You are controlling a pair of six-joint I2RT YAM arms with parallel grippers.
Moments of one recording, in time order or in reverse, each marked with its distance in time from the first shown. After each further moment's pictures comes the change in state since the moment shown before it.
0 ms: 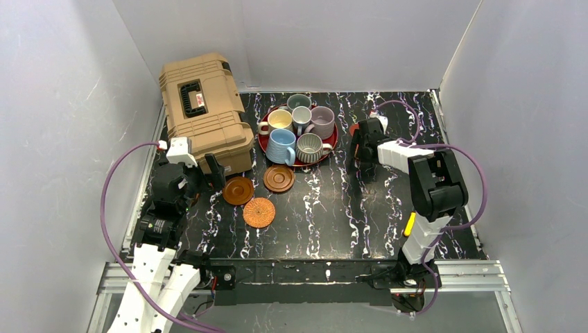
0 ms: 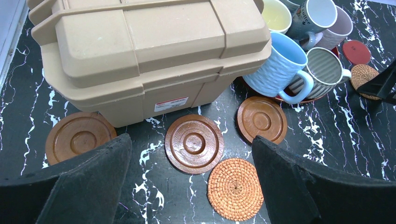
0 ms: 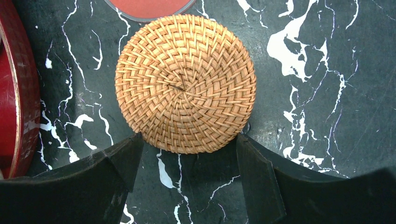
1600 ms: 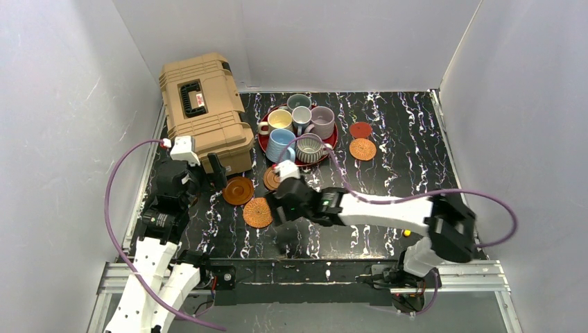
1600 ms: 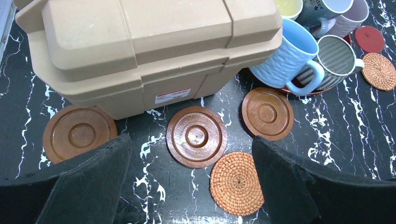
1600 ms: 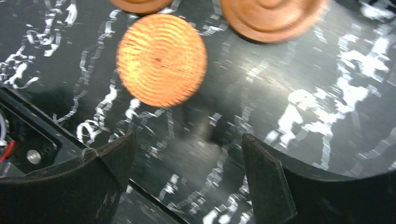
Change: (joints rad) left arm 0.000 0.044 0.000 -0.015 0.002 0.000; right arm 0.907 -0.367 -0.053 -0.194 0.039 0.126
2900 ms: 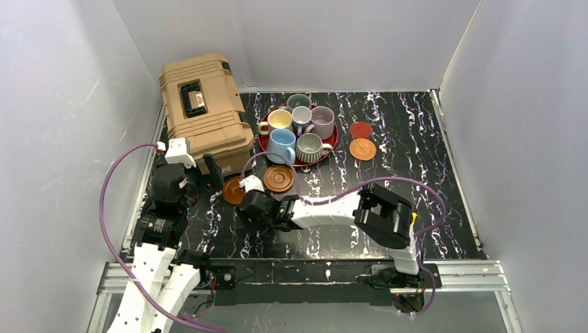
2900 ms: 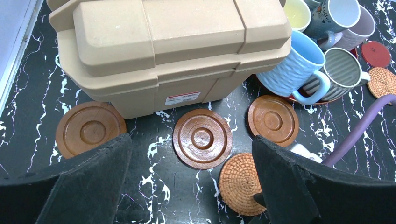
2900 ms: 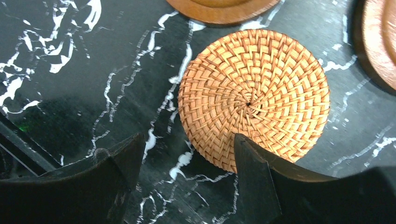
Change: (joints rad) left arm 0.000 -0.039 0.000 -0.015 -0.056 -0.016; right arm 0.106 0.523 0.316 0.140 -0.055 0.002
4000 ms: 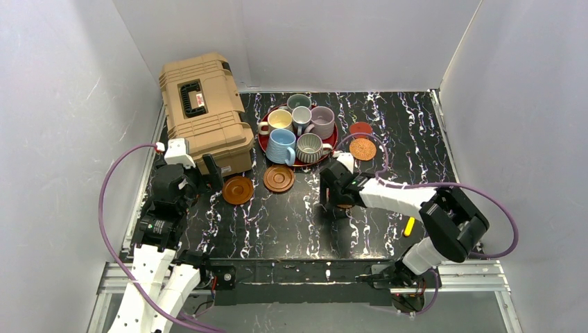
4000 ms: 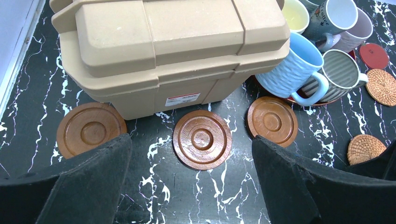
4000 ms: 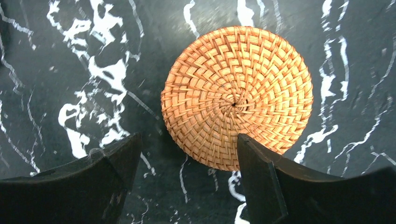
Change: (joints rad) left arm 0.000 -0.010 0.000 0.000 -0.002 0.000; right arm -0.475 -0.478 -0.533 -0.167 0.108 0.127
